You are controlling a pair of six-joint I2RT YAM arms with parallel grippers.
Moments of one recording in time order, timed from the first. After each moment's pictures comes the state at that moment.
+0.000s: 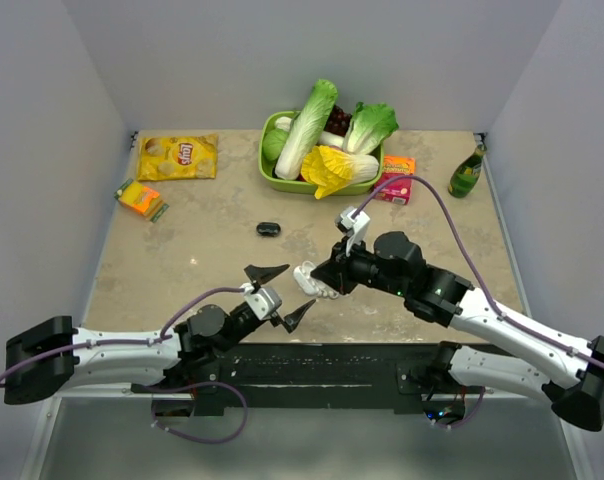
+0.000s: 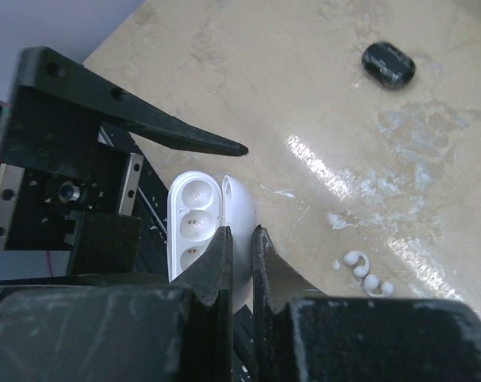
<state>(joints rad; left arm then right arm) -1.24 0.93 0.17 0.93 -0.32 0.20 0.94 0.96 0.80 -0.19 -0.08 0.37</state>
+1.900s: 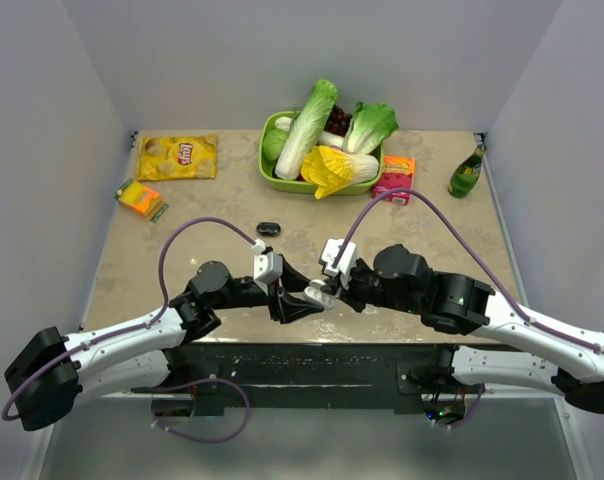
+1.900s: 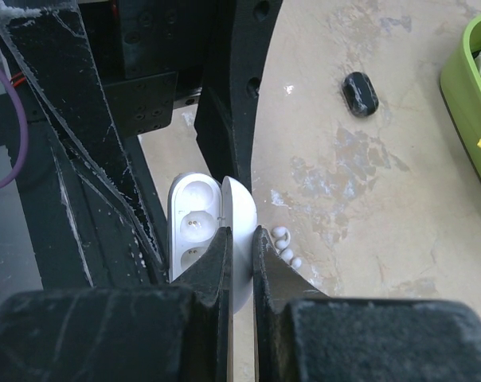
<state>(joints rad) -0.91 0.96 0.41 0.66 0.57 -0.25 1.16 0.91 1.00 -0.54 0.06 -0.12</state>
